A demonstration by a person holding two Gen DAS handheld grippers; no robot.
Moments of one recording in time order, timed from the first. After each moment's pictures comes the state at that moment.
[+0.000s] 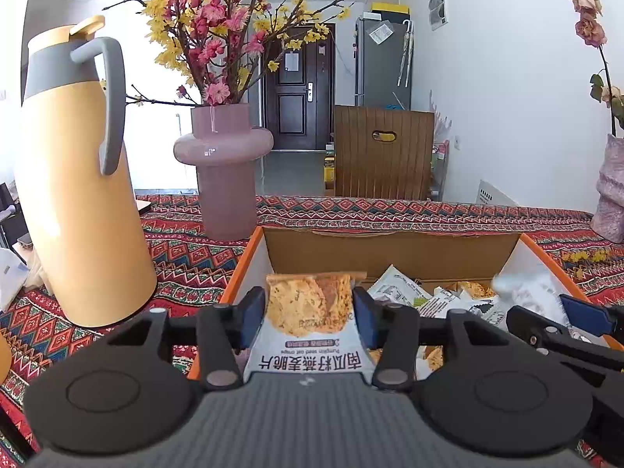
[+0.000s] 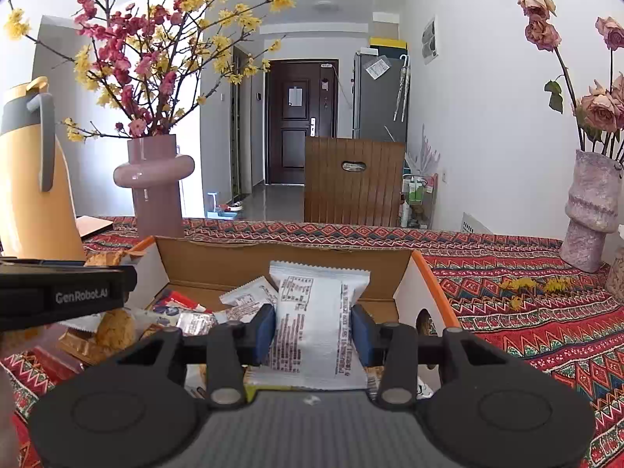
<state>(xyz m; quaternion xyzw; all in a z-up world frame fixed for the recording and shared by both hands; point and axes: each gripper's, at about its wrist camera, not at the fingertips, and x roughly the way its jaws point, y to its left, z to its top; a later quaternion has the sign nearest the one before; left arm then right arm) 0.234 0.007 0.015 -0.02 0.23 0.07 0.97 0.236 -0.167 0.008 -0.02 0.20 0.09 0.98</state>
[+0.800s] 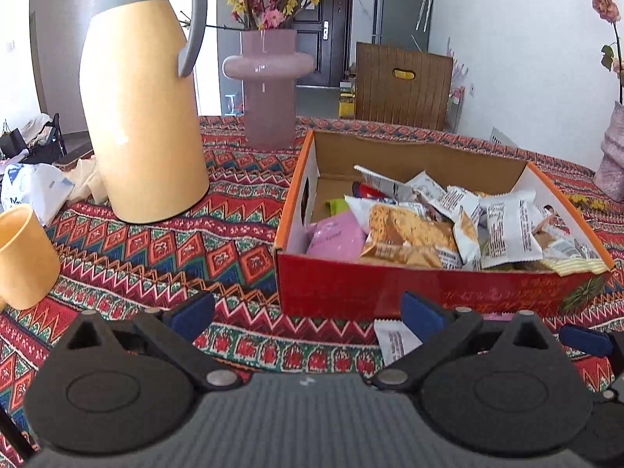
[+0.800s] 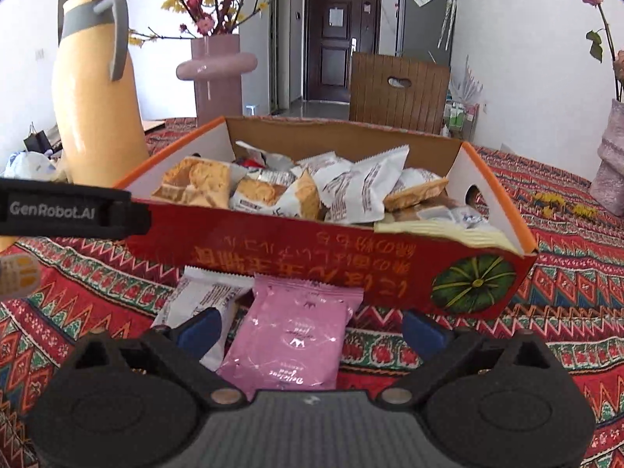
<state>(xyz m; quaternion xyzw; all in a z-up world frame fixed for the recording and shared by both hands) 0.162 0.041 -0.001 -0.04 0.33 0.08 0.94 0.171 -0.139 -0.024 -0.05 0.34 0.14 0.93</state>
